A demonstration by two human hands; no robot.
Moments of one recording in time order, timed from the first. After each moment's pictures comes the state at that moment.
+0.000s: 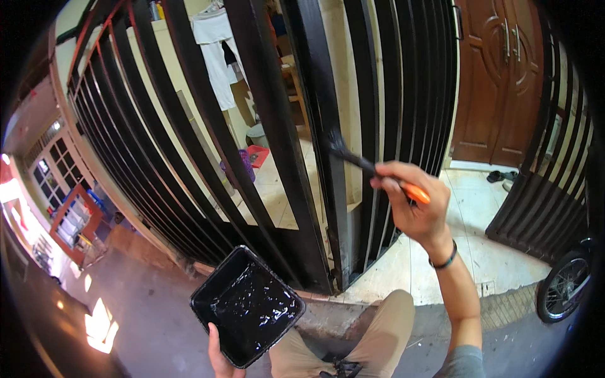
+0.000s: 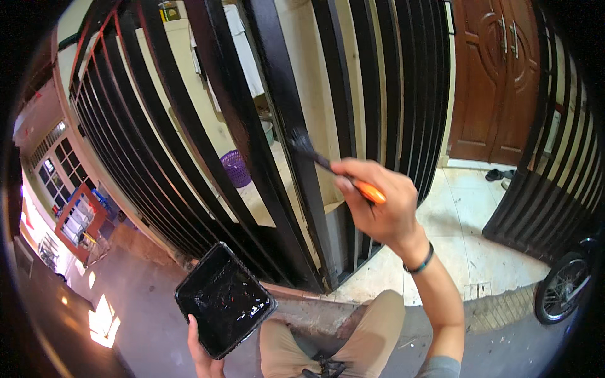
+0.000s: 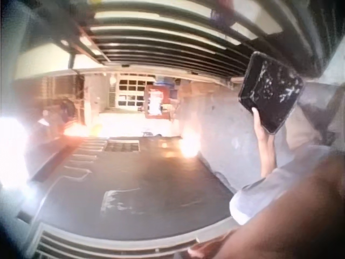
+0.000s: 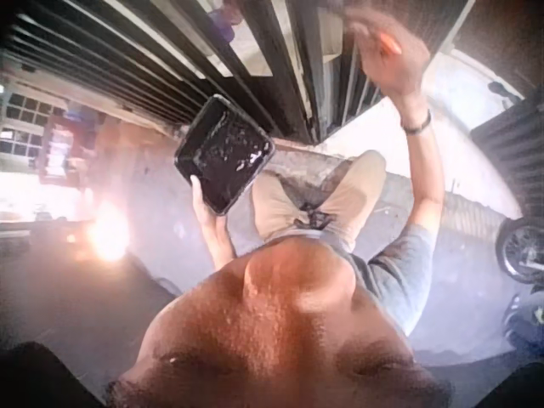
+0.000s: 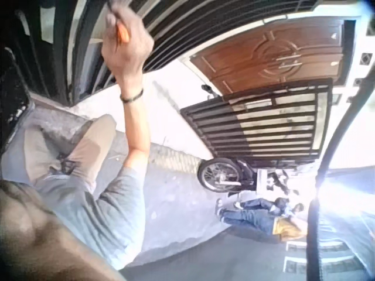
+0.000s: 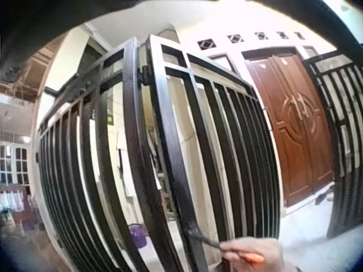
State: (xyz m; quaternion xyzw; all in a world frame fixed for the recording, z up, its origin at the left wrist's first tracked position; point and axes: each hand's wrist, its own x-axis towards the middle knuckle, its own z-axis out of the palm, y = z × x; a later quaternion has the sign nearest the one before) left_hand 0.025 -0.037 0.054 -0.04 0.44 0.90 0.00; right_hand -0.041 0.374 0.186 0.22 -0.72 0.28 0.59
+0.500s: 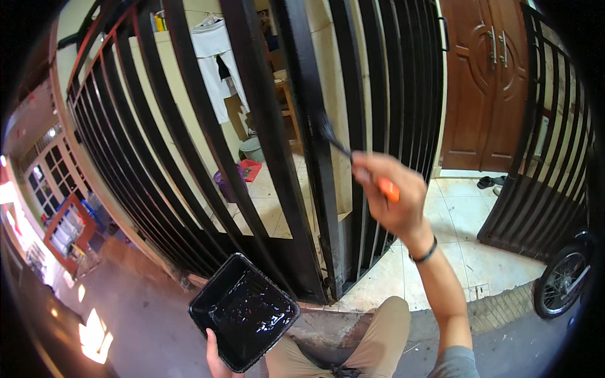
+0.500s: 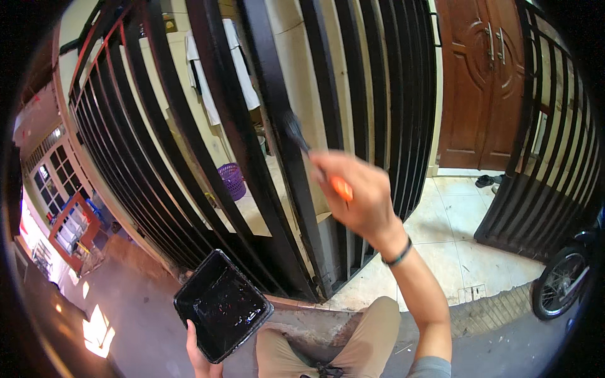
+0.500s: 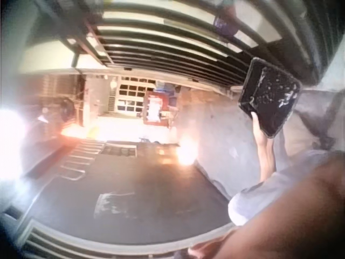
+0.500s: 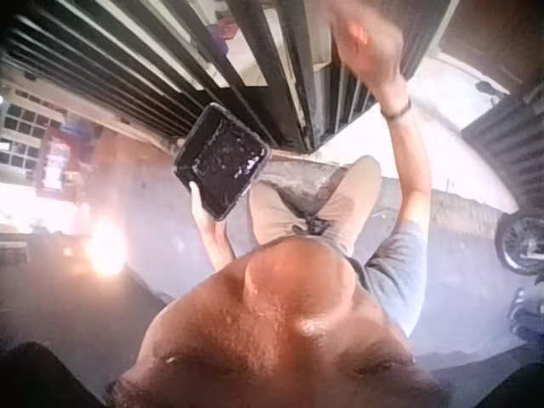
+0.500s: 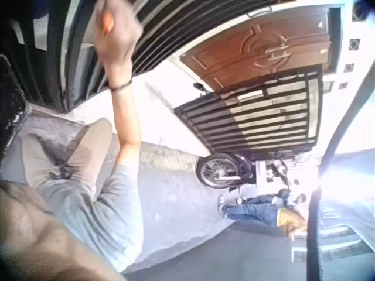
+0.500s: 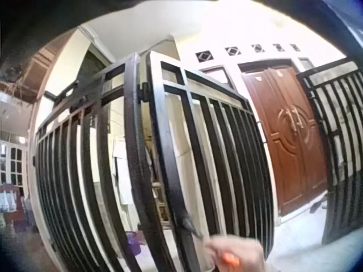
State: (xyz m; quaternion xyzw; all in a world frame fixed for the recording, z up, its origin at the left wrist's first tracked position) left_hand 0.027 -0.041 0.047 0.00 0.42 0.91 0.02; right_hand -0.047 0.362 0.214 0.25 -0.71 0.21 0.63
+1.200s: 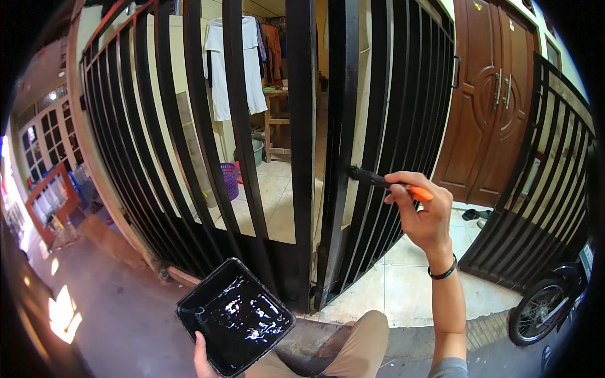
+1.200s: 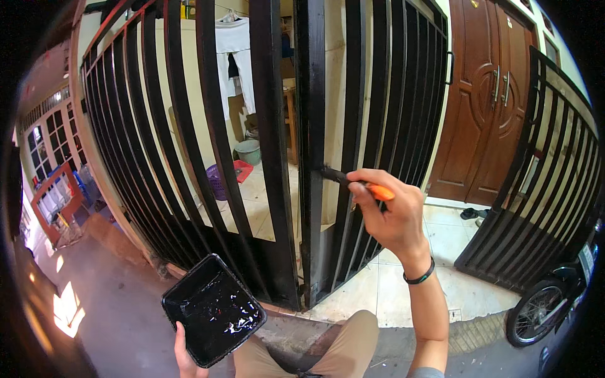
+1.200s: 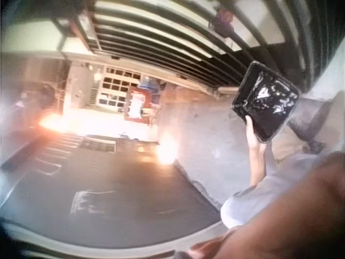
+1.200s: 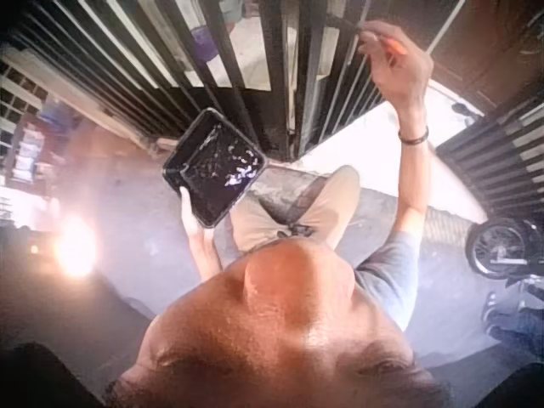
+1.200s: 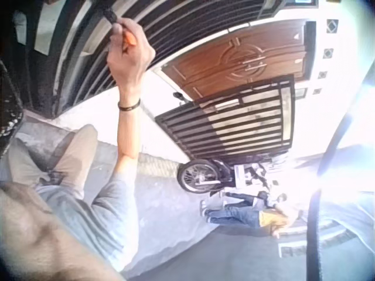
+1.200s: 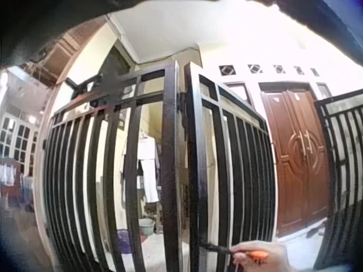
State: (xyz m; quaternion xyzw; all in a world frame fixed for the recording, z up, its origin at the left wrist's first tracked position) left_hand 0.031 -0.066 0.038 0.03 0.38 0.92 0.04; right_hand -0.013 0.356 0.242 0.19 -0.78 0.25 0.54
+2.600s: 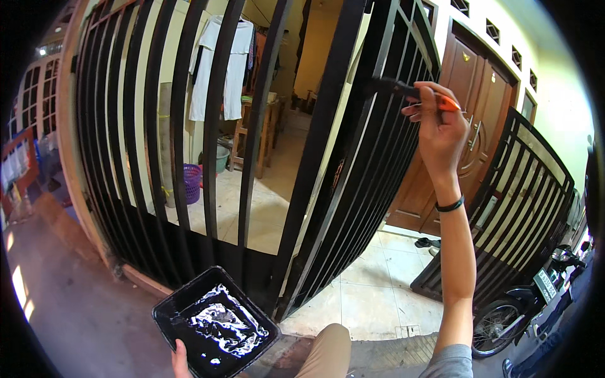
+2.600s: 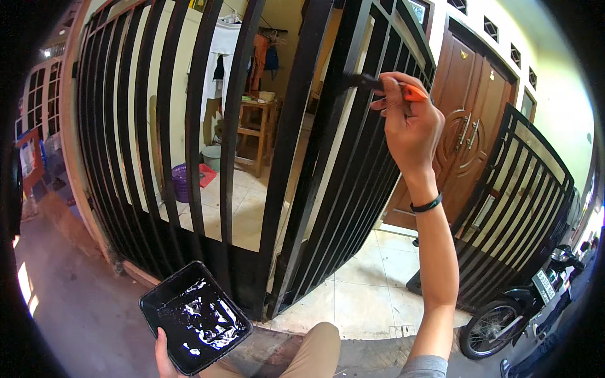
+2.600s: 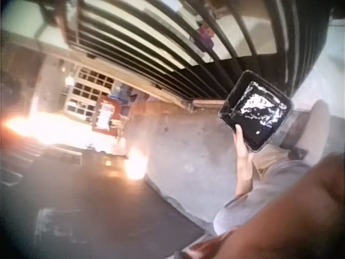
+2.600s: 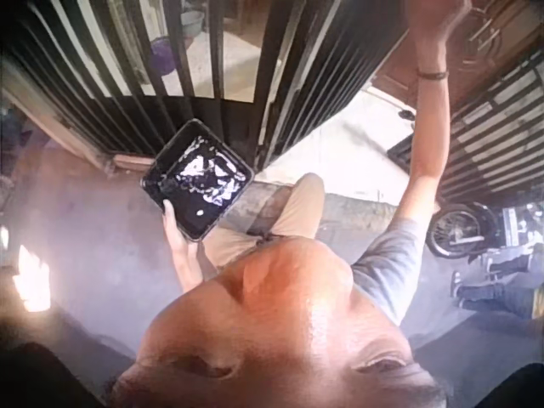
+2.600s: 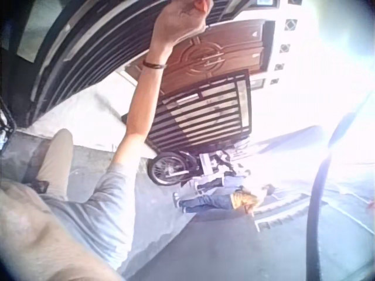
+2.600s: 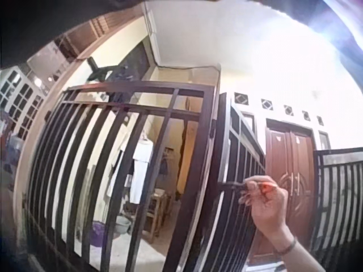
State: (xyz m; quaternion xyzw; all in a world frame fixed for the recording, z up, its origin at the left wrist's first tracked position) left_hand 0.013 -0.105 0.008 -0.08 0.37 0.92 0.09; right_hand -0.055 0.327 0.408 0.24 -0.70 0.18 0.66
